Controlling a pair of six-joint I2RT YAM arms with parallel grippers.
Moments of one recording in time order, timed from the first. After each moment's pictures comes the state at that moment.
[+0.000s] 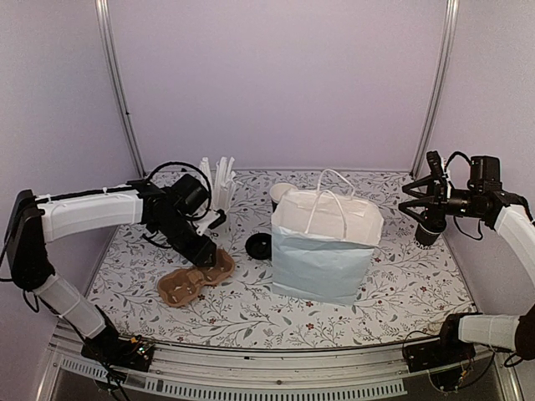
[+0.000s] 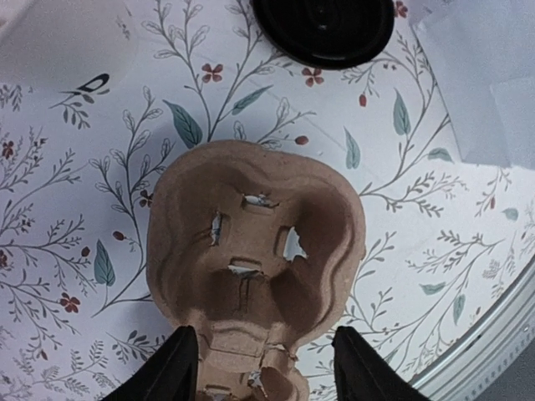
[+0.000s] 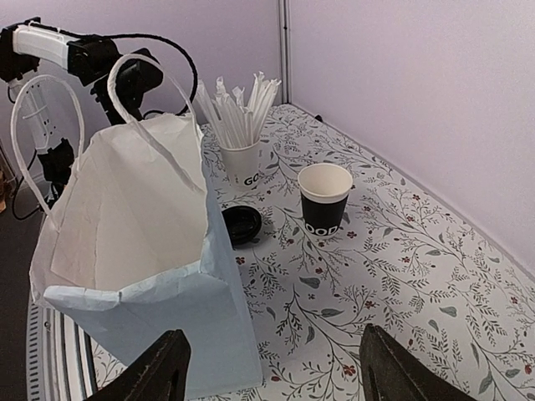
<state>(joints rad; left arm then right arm) -0.68 1.52 1.08 -0.79 0.07 -0.08 -0.11 1.04 0.90 -0.50 -1.14 -0.57</state>
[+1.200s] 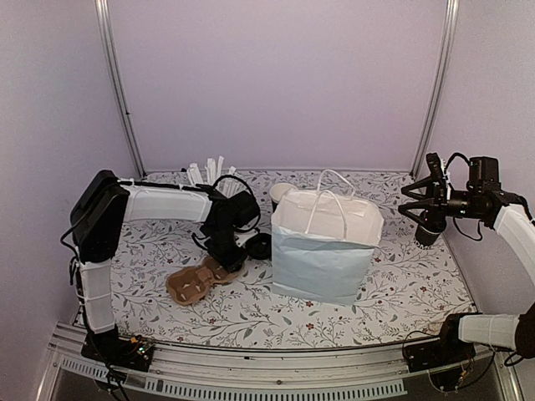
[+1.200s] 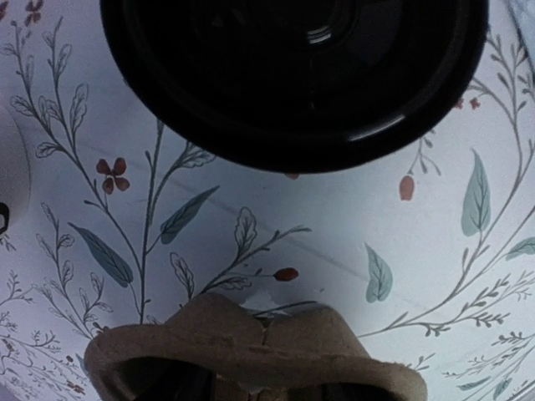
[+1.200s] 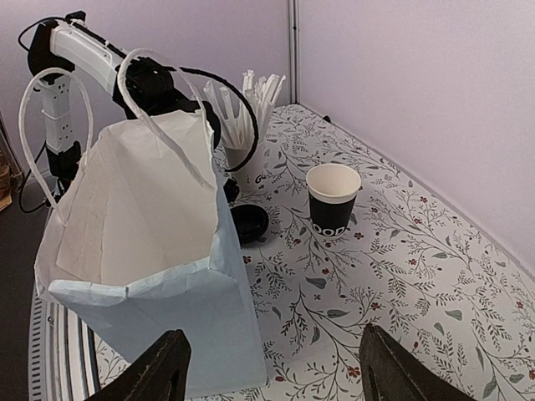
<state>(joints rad) -0.80 2.01 1.42 -0.88 -0.08 -0.03 -0.11 1.05 0.90 -0.53 -1.16 -0.62</state>
